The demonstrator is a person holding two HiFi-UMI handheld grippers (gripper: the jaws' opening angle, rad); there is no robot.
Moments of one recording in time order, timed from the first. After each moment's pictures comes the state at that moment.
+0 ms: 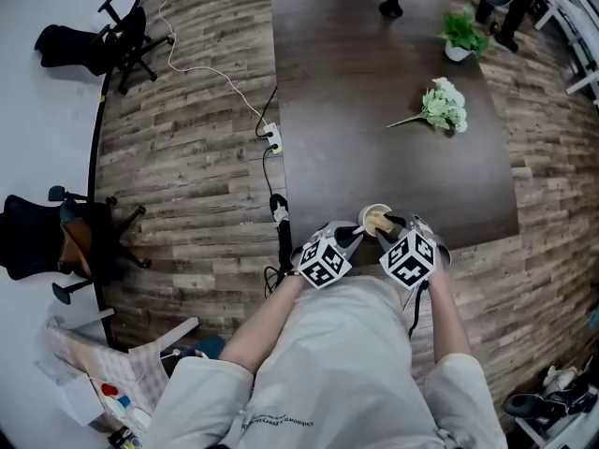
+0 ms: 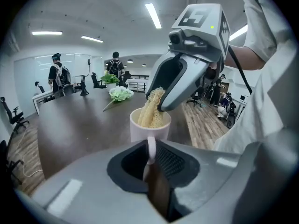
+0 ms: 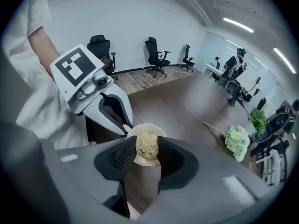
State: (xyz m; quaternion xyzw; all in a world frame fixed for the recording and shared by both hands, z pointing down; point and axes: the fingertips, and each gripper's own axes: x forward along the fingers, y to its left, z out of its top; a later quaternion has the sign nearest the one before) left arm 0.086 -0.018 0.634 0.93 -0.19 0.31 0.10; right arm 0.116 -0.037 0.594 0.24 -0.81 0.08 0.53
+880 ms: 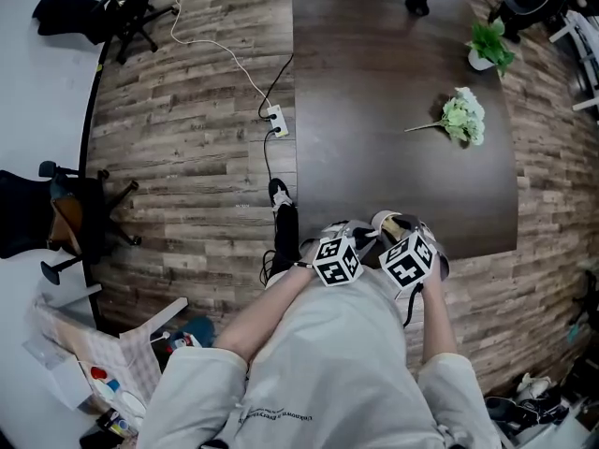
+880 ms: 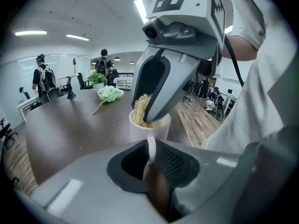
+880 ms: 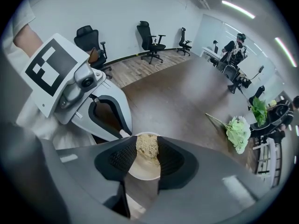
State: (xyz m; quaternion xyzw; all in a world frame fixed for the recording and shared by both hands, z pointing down) left arm 0.100 -0.025 0.634 0.93 -0.11 0.33 0.08; right arm 0.109 -0.054 0.611 0.26 -0.76 0.14 0.59
